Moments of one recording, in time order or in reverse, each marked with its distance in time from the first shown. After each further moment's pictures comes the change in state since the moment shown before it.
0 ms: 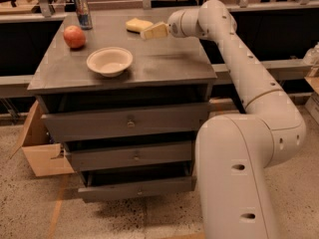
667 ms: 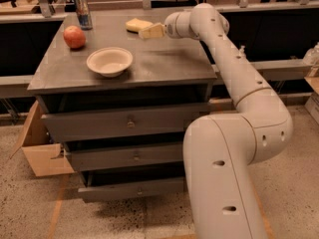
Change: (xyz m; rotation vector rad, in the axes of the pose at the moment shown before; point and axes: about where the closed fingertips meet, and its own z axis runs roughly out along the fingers) arm 0.010 -0.013 0.025 0.073 0.027 0.057
